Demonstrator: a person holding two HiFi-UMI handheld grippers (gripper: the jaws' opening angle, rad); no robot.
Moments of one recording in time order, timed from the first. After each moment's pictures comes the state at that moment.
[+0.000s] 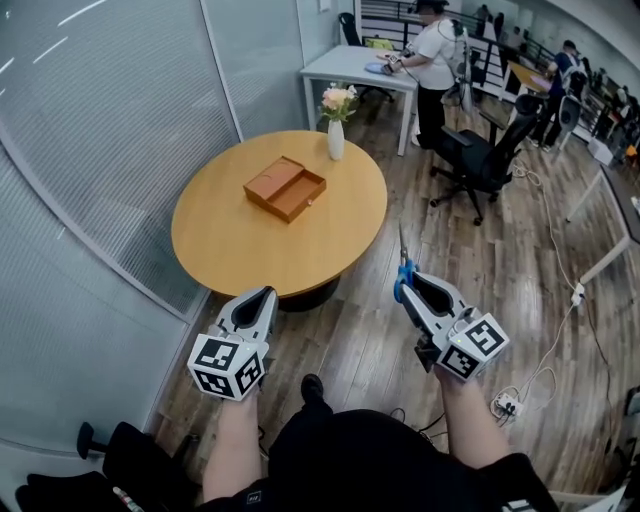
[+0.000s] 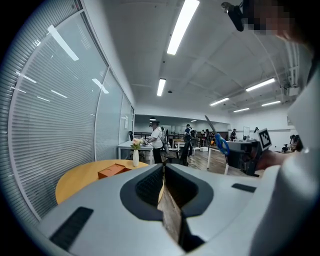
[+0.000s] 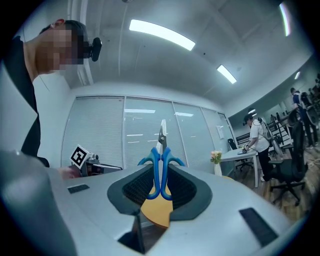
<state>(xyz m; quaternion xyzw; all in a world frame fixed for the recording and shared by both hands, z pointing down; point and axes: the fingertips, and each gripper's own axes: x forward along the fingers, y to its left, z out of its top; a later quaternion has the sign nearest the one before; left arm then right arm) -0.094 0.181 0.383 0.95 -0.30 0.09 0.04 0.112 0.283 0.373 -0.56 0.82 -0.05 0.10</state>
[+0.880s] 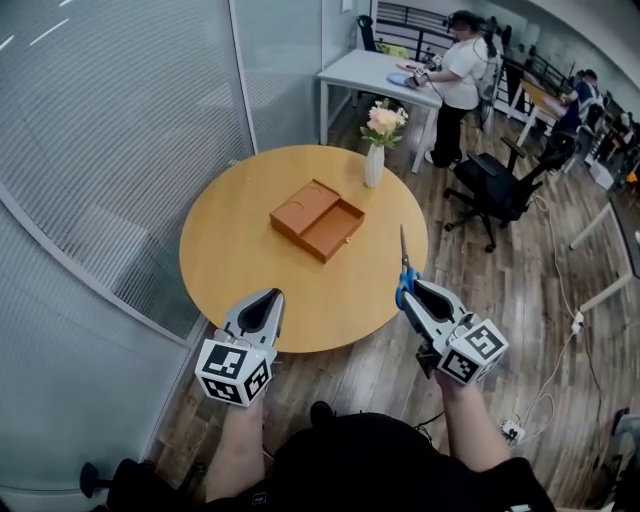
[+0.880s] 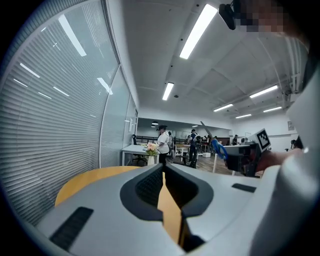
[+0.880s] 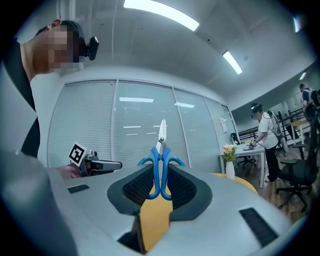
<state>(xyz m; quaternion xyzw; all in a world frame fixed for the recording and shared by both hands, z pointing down) -0.154 -0.056 0.388 0.95 -0.29 0.06 0.05 0.045 0.038 0.381 -0.56 0.82 -0.07 0.05</state>
